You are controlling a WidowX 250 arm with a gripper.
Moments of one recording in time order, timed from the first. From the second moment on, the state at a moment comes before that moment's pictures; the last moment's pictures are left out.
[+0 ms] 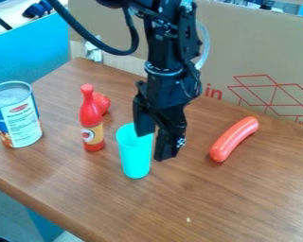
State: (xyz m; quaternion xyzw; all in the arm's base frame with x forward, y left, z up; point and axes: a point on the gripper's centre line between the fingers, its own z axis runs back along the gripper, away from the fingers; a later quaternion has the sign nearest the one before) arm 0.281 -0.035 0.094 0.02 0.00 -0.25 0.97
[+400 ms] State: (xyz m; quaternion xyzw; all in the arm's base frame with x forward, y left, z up) arm 0.283 -0.025 0.086 0.01 0.01 -0.23 0.97
